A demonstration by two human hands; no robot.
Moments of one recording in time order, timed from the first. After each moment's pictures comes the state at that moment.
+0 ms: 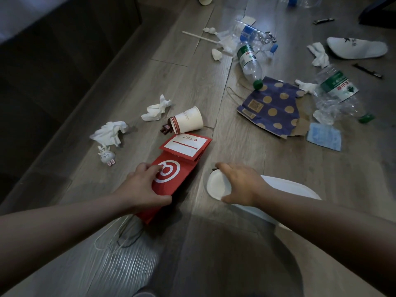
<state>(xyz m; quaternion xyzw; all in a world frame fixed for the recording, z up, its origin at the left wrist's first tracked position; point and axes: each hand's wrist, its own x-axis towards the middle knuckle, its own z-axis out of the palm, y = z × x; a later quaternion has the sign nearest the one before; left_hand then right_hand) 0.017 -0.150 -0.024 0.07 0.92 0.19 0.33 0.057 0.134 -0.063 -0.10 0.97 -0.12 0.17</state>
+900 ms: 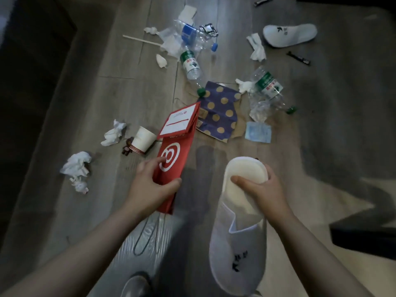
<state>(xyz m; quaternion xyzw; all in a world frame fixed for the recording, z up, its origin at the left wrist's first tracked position) 0.020 0.003 0.128 0.01 0.88 0.41 0.25 0.132 0.240 0.117 0.40 0.70 -0.58 0.00</state>
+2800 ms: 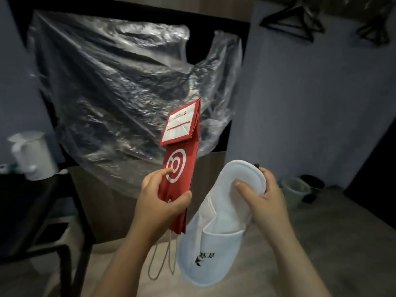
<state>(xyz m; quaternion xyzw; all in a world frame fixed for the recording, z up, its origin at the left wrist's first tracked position) 0.650 -0.038 1.003 0.71 0.29 0.41 0.49 0.806 -0.190 1.026 0.69 0.32 -0.05 -0.65</state>
